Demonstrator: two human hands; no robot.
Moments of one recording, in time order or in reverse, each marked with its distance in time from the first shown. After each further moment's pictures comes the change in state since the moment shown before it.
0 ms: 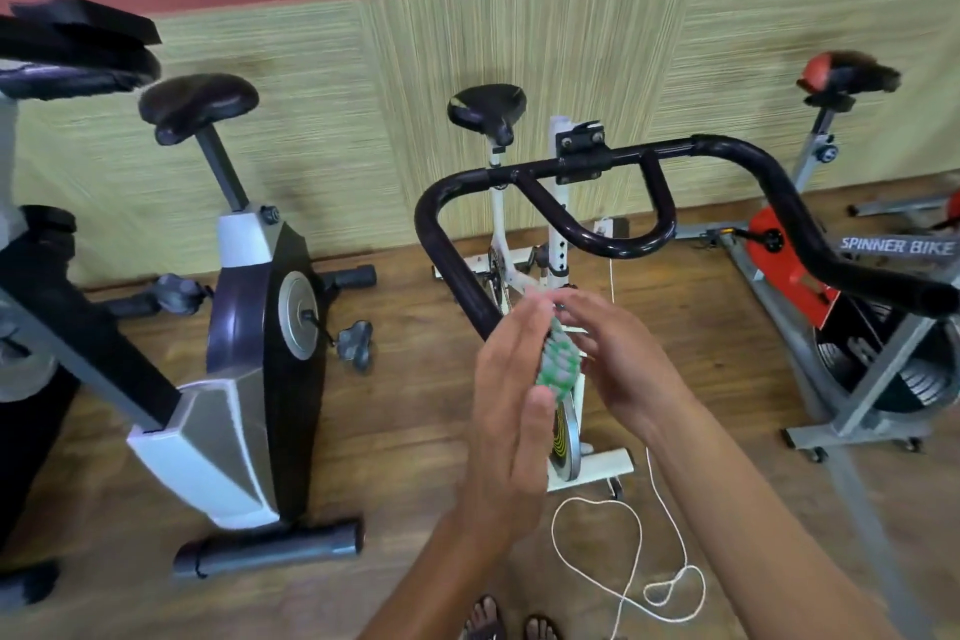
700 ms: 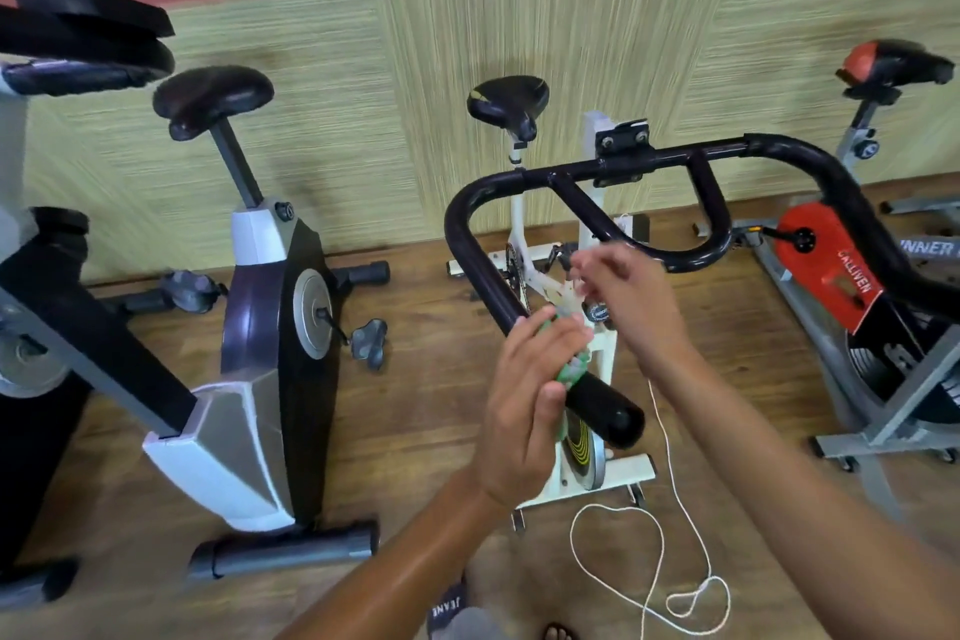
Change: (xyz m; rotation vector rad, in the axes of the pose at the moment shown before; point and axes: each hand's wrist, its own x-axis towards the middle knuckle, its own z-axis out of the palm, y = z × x) left_hand 0.028 -0.078 -0.012 0.010 -0.061 0.167; right_hand 0.073 -0.012 0.017 -0.414 0.171 -0.383
